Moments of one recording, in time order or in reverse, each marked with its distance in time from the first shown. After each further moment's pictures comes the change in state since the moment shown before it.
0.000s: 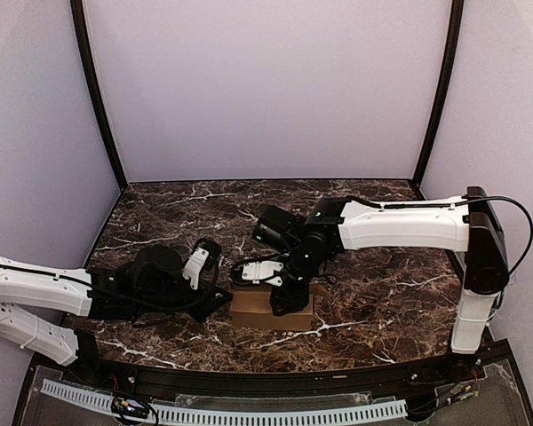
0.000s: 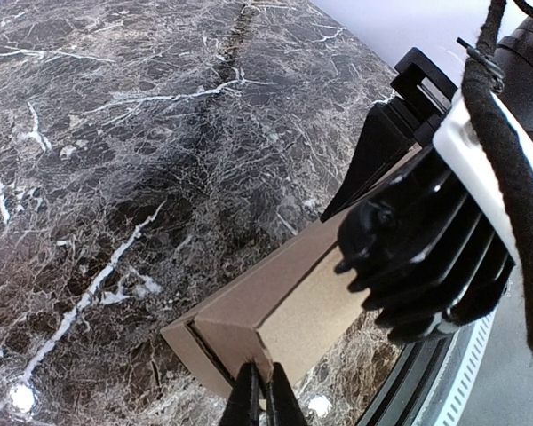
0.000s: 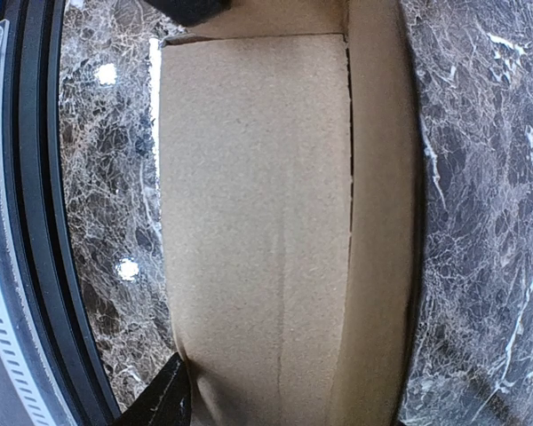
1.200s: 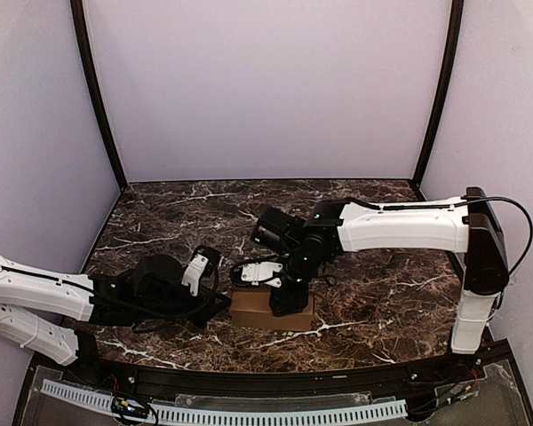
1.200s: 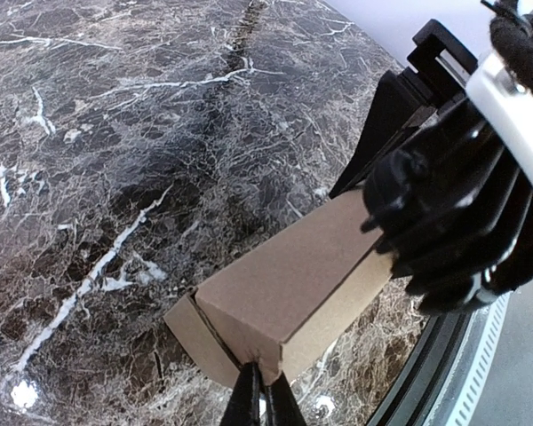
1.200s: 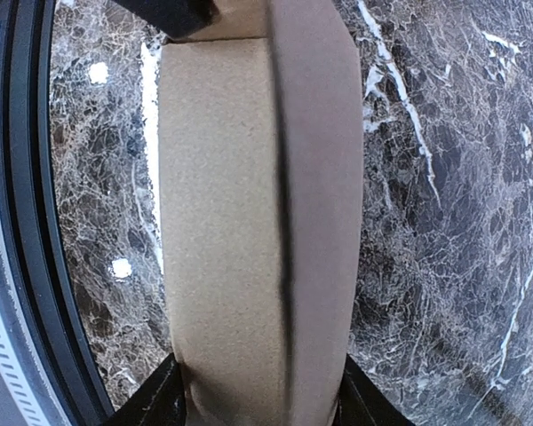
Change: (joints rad) left arm -0.022 0.007 -0.045 0.047 -0.035 -0.016; right arm 0.008 0.000 -0.001 0.003 0.023 0.006
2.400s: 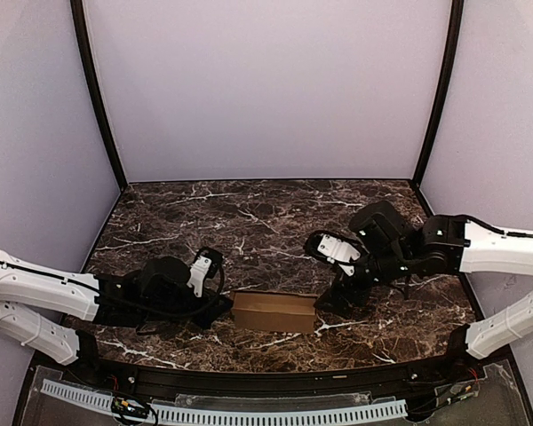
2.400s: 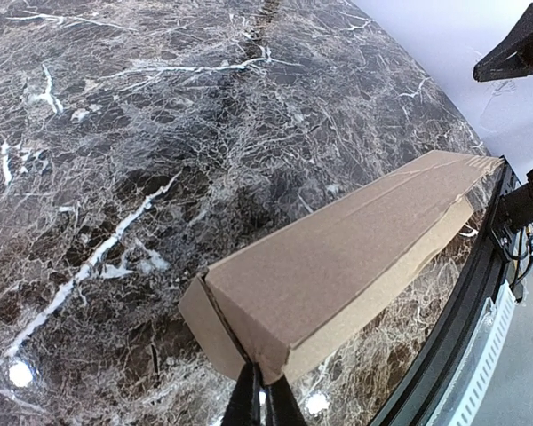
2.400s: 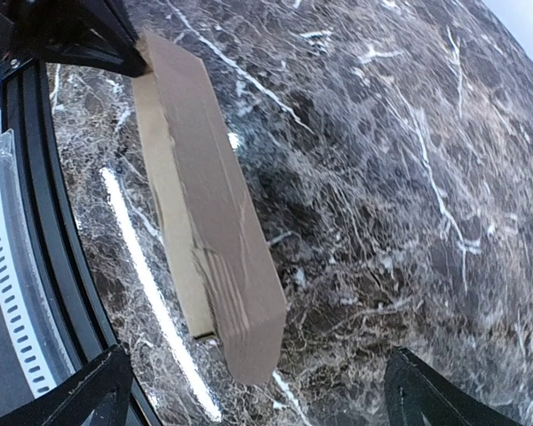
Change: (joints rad) left arm -0.023 0.047 0.026 -0.025 -0.064 -0.065; right arm -0.056 -0.660 -0.549 0.279 0.085 0.298
